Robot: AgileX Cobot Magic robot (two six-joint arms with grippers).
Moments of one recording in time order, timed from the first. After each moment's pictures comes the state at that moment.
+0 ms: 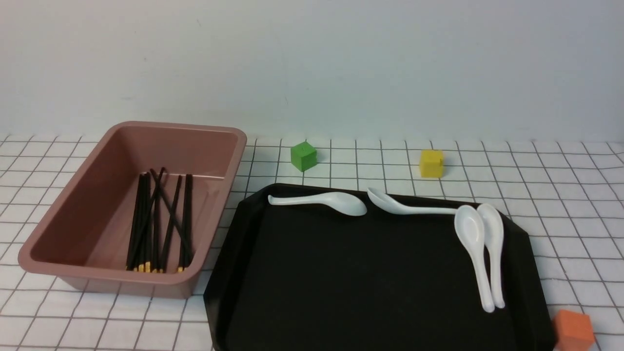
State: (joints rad) right arm 0.82 0.78 -1.35 -0.17 0.99 0.15; left arm -0.12 -0.01 0.03 0.12 0.39 -0.39
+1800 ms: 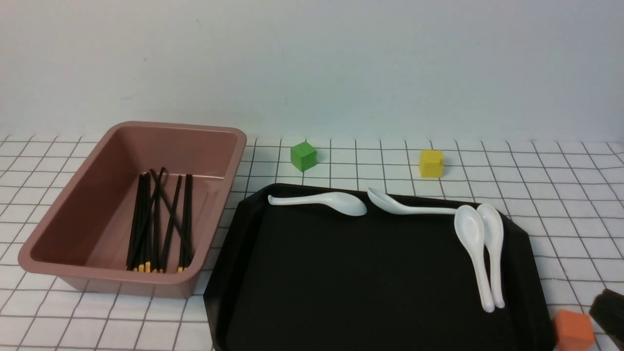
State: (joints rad) right arm 0.48 0.26 -0.14 0.00 0.01 0.09; left arm -0.12 -0.01 0.03 0.12 0.39 -0.39
